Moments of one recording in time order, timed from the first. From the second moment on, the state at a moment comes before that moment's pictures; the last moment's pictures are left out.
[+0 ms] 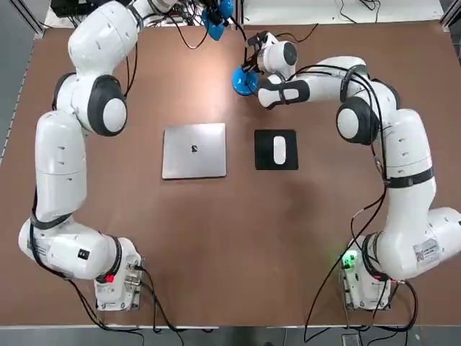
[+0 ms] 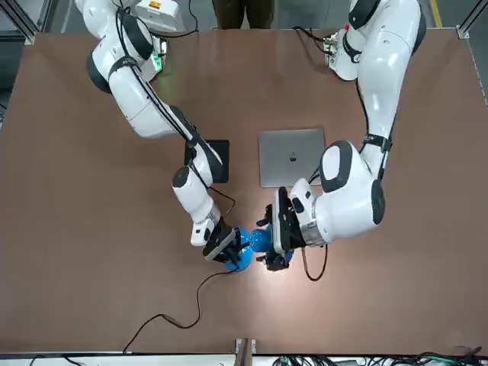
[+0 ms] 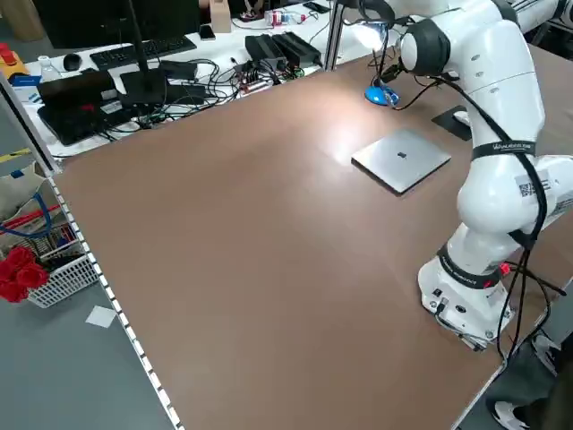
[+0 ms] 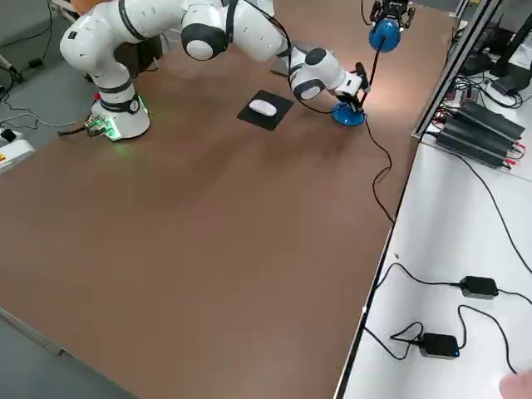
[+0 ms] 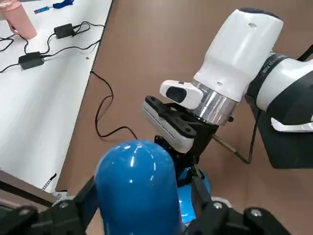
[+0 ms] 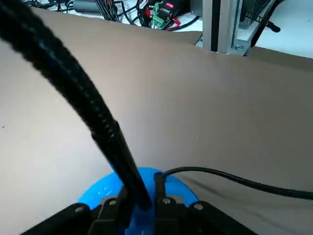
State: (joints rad) left arm -0.29 0.87 -0.29 -0.93 -0.54 2.14 1.41; right arm 0.33 1.11 0.31 -1.31 -0.17 3.13 0.01
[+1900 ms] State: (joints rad) left arm -0.29 0.88 -0.28 -0.93 -0.54 2.15 1.23; right arm 0.33 1.11 0.31 -1.31 -0.18 3.13 0.01
